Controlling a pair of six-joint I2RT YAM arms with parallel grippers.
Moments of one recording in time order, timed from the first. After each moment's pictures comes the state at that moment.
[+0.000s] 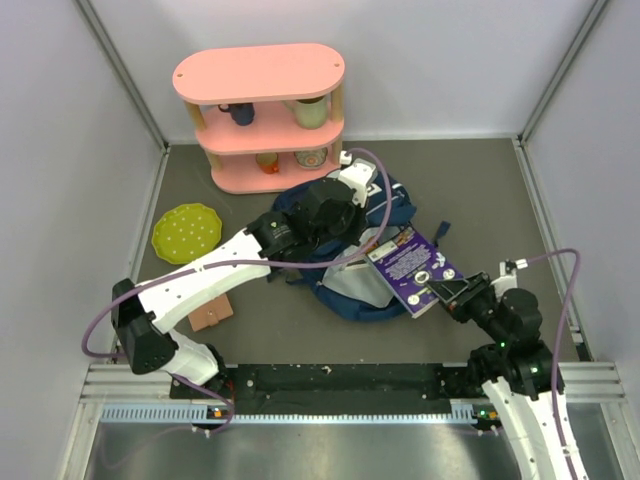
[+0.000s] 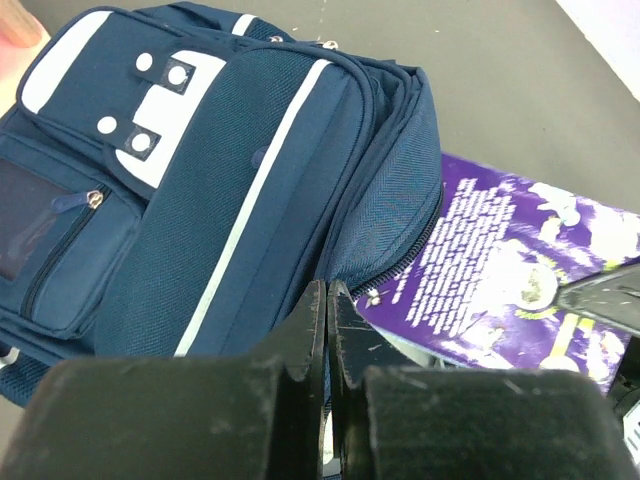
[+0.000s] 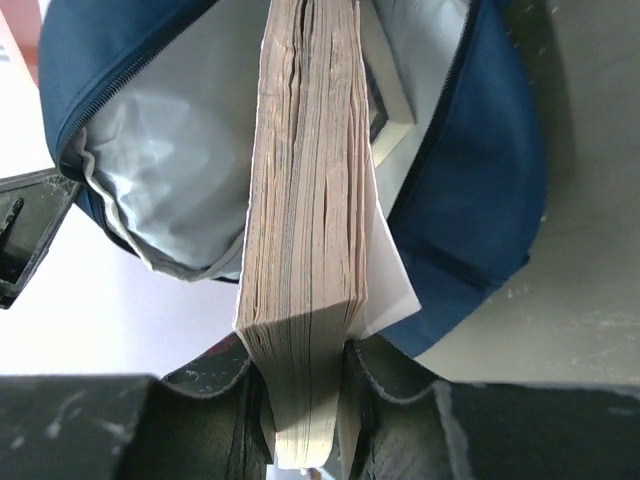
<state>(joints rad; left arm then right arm) -0.96 1.47 1.44 -0.46 -0.21 -0.29 0.21 0.04 0.37 -0.63 -0.25 1.18</state>
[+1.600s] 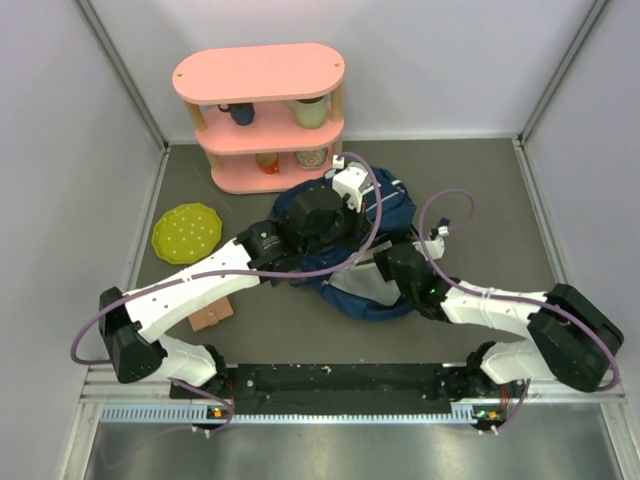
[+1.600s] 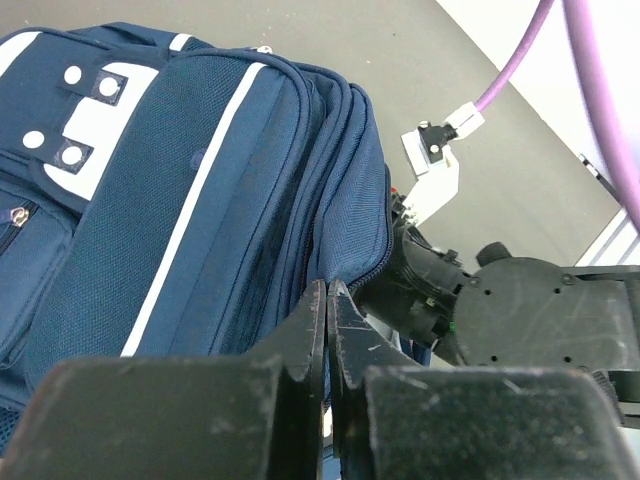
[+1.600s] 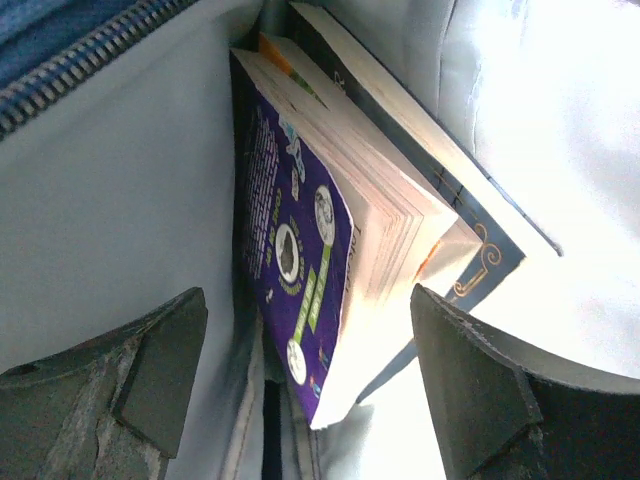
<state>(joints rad) -0.98 1.39 1.35 -0.34 -0.13 -0.34 0.83 1.32 0.52 0.36 0.58 1.52</state>
